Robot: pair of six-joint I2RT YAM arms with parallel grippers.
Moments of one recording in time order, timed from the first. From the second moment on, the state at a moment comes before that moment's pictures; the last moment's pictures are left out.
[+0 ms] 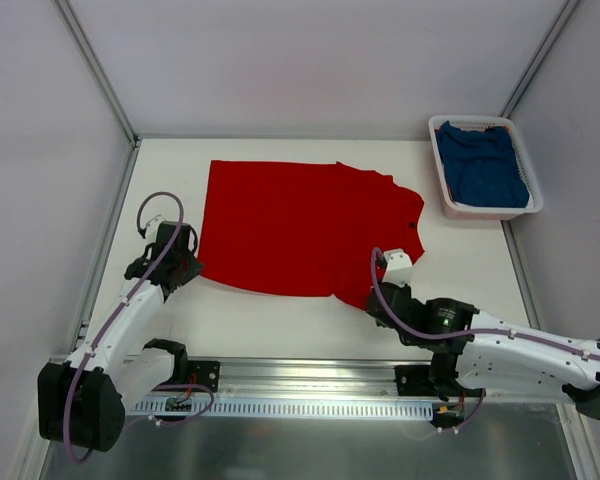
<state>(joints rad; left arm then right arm) -0.17 0.98 0.60 -0.59 -0.27 -0.76 1.22 0.82 0.63 -0.79 0.66 0.77</state>
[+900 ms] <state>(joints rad) -0.15 0.94 0.71 -0.64 -0.32 -0.75 0.84 0.71 0.75 -0.92 0.80 0.64</state>
